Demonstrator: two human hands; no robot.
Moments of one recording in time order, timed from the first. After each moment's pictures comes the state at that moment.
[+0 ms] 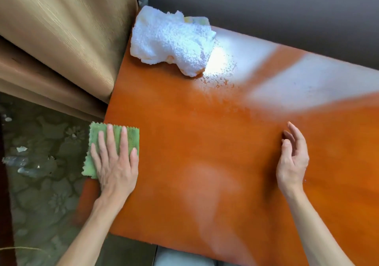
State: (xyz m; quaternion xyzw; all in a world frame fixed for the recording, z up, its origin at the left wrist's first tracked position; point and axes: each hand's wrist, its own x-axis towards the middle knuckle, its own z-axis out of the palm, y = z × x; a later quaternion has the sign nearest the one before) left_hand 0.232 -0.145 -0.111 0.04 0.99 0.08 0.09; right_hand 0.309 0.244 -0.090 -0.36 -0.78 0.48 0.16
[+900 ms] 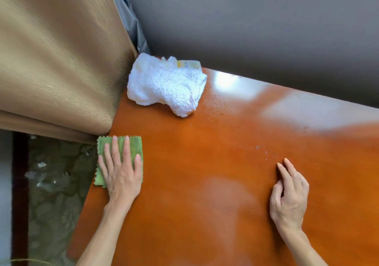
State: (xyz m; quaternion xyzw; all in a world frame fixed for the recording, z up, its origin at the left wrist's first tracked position) left_hand 0.167 -0.090 -0.109 -0.04 0.99 0.09 0.08; right_hand 0.305 0.287 -0.118 -0.24 -0.94 0.23 0.12
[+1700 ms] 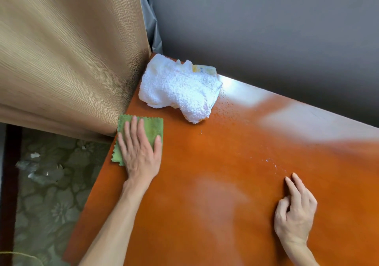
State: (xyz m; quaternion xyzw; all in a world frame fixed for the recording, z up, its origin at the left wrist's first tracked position) left_hand 0.113 -0.051 -0.116 -0.02 0.99 0.12 0.01; right_hand 0.299 0.284 -0.115 -0.24 -0.95 0.18 0.13
